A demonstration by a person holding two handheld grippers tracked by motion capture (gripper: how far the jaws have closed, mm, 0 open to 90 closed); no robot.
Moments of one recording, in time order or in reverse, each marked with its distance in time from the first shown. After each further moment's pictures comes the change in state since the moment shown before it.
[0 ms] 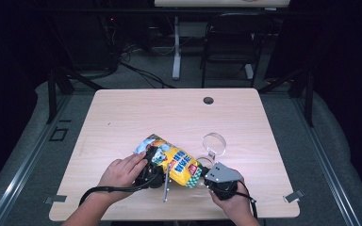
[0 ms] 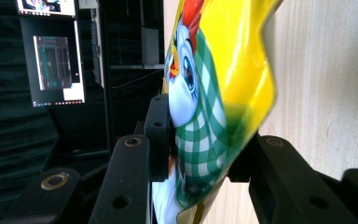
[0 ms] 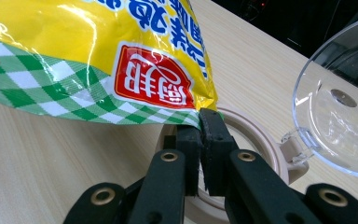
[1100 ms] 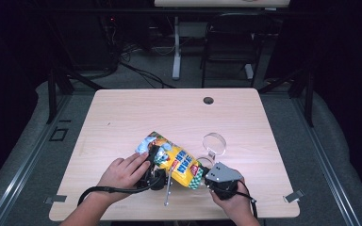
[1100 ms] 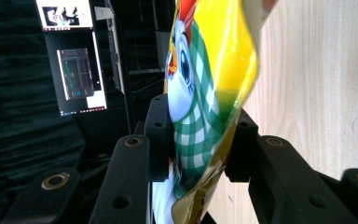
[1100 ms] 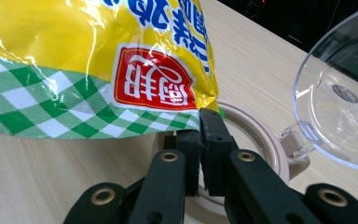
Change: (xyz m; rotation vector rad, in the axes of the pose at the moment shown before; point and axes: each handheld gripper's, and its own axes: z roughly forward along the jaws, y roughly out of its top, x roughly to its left) left arm 0.001 0.006 -0.007 0.004 0.064 0.097; right arm -0.002 -0.003 0.001 0.012 0.002 0.005
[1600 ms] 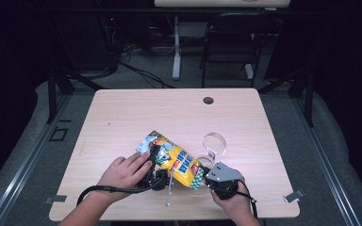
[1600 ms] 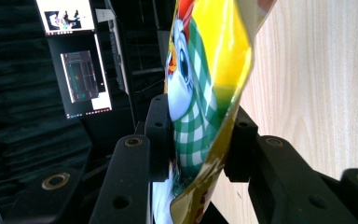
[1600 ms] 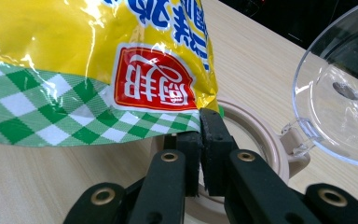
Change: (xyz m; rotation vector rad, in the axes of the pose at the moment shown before) left arm 0.004 0.004 -0.003 0.013 0.004 0.041; right arm -0.001 -0.002 0.001 0.000 -0.001 0.012
